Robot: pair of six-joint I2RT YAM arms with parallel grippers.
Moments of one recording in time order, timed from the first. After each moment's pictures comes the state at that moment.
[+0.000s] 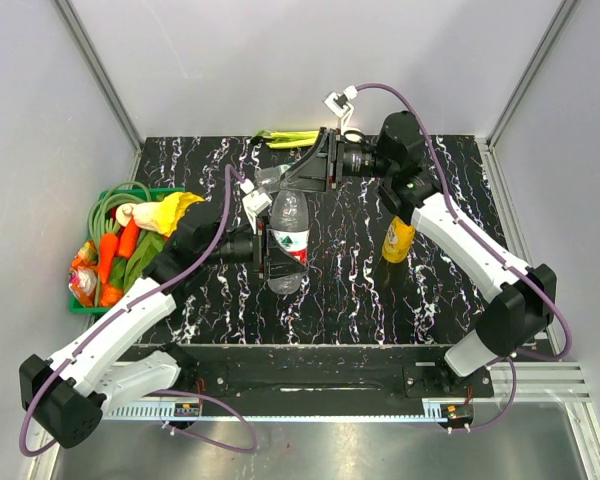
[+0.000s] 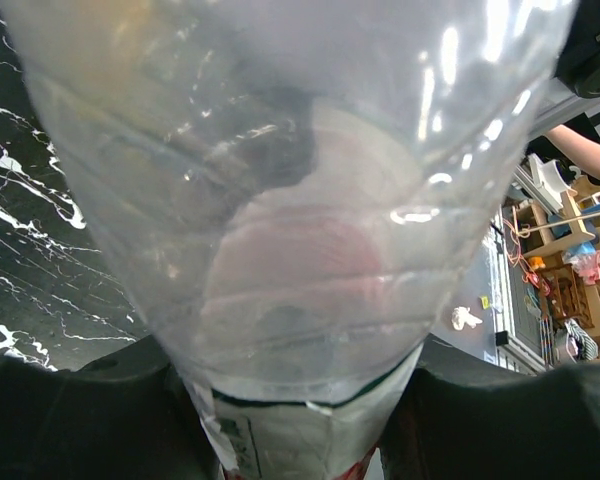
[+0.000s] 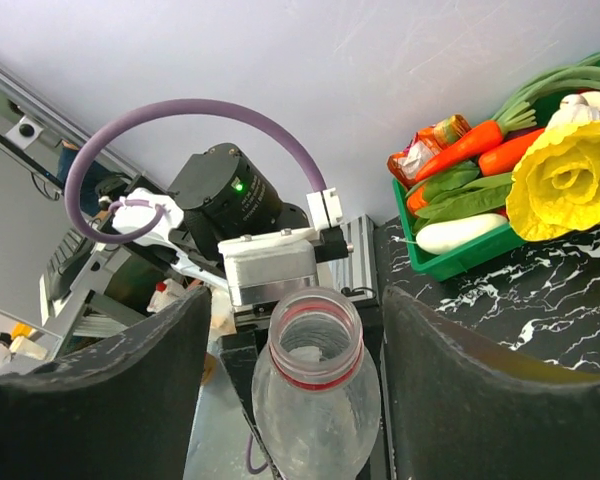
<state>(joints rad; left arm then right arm) -0.60 0.98 0.86 -0.10 0.81 -0.50 0.56 1.56 1.50 0.25 -1.00 0.84</state>
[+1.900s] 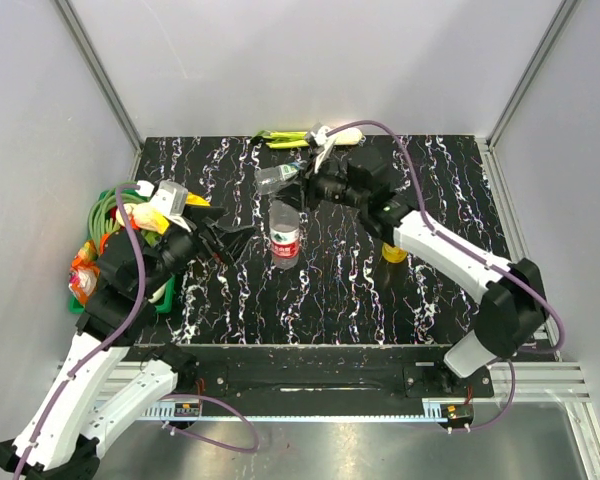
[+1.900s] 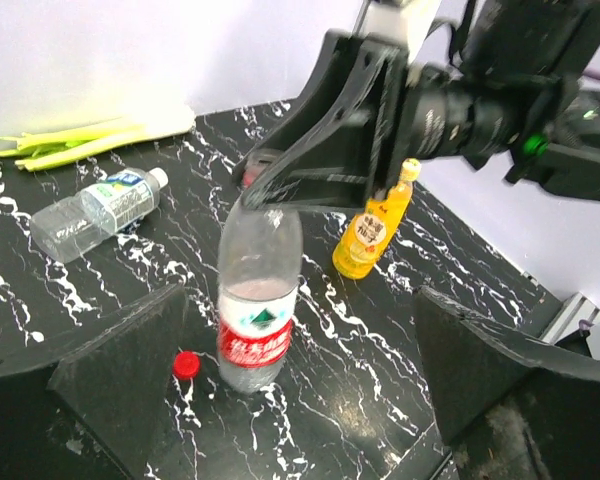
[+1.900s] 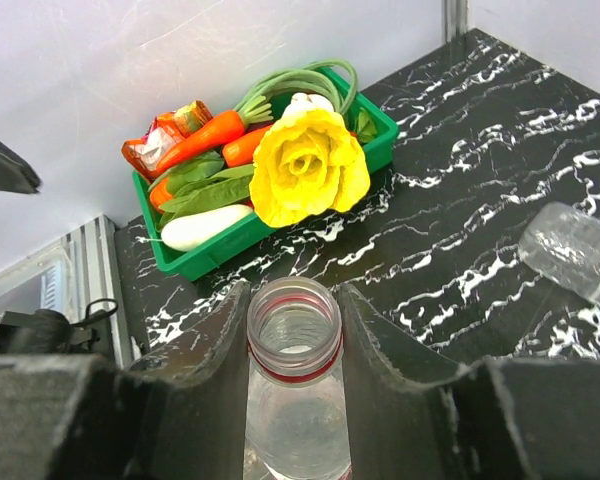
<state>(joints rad) -0.48 0.64 0.94 -0.31 0.23 -0.30 0.66 1.55 1.32 0.14 -0.49 0.26</state>
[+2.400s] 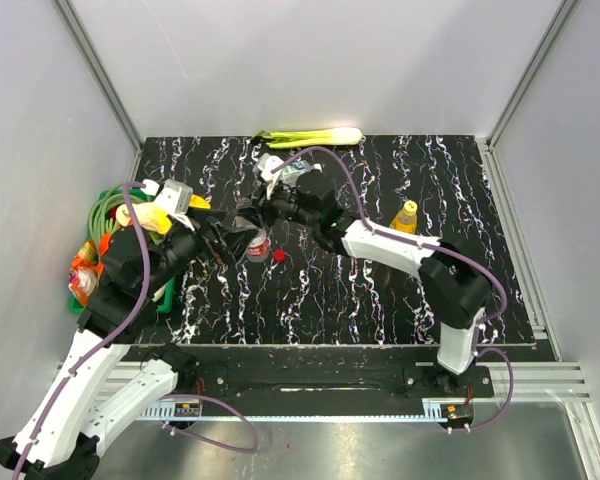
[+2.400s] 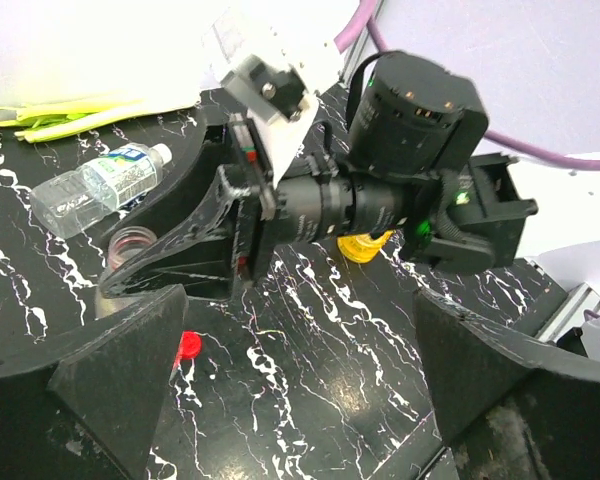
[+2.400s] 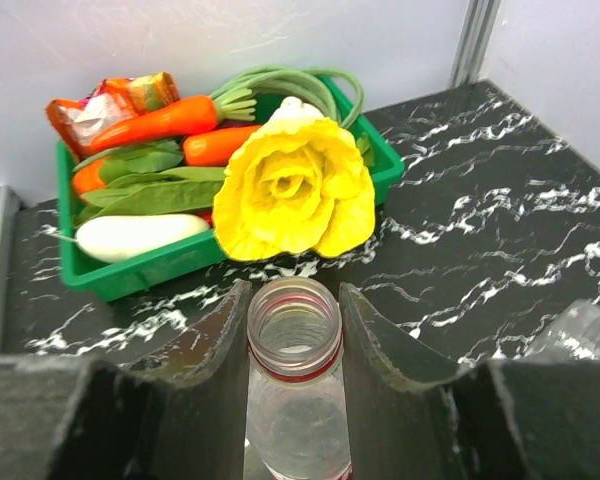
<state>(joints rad) -0.48 0.65 0.96 -0.34 0.22 -0.29 0.83 1.84 1.36 0.44 -0.39 0.05</state>
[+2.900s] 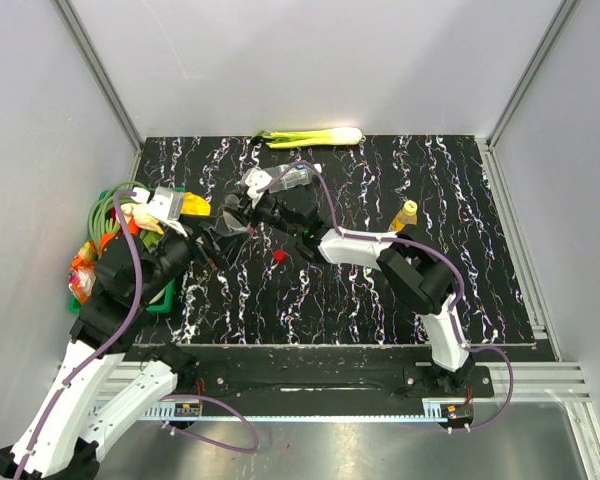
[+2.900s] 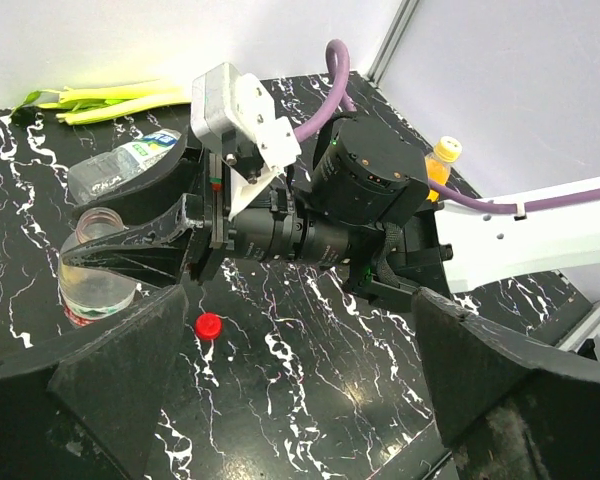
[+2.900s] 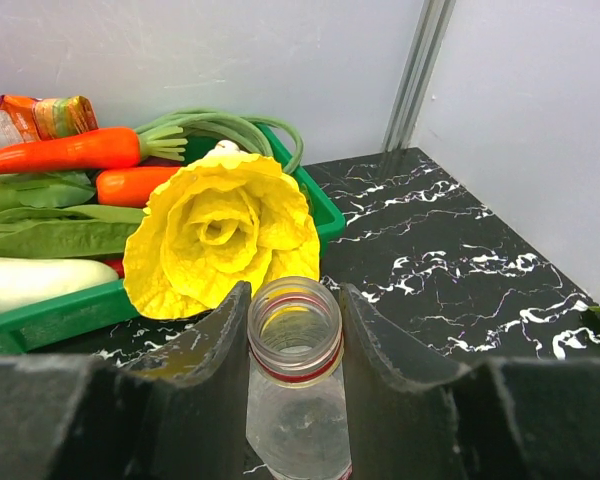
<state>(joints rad) -0.48 0.60 0.96 -0.42 0.15 -0.29 0.88 2.09 1.41 0.83 -0.24 -0.10</state>
